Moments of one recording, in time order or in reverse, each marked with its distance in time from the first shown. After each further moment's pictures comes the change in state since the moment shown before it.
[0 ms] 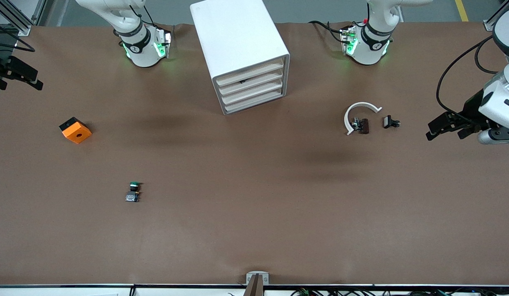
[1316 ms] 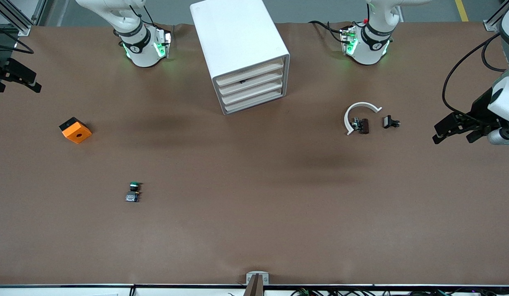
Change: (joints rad) left arm 0.058 0.013 -0.081 0.072 0.047 -0.011 0.000; right arm 0.000 0.000 -0.004 -0.008 0.000 0.030 0.000
